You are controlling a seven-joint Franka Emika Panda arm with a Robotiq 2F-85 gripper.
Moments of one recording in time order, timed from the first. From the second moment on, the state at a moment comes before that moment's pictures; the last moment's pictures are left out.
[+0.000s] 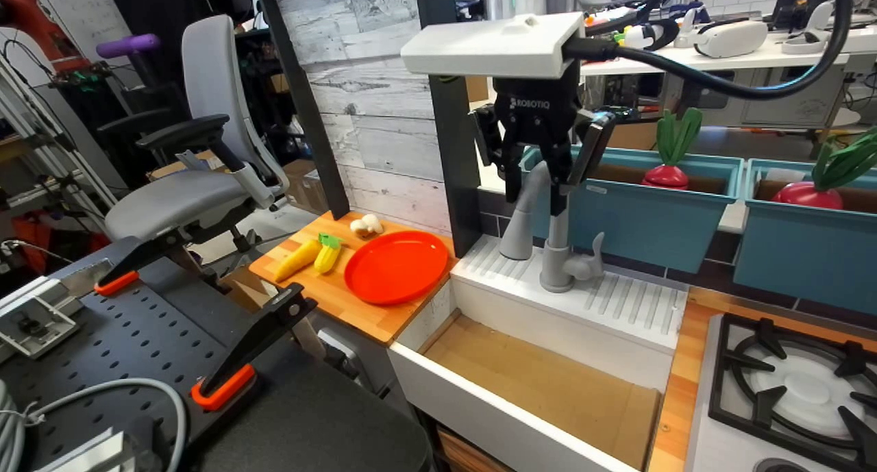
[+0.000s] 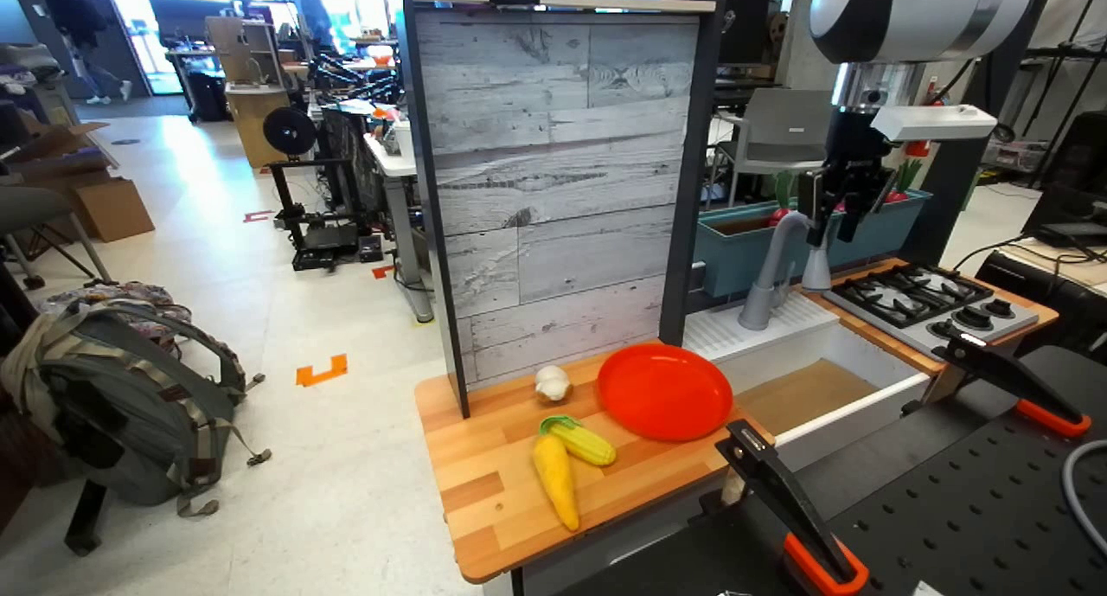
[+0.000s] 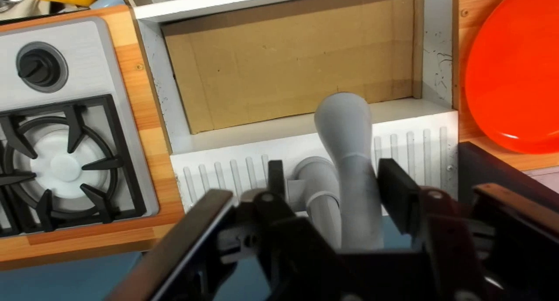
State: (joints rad) arm -0.31 0.71 -0.07 -1.82 0.04 2.50 -0.29
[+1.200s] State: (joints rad) arm -0.31 0.57 -0.12 -1.92 -0.05 2.49 -0.50
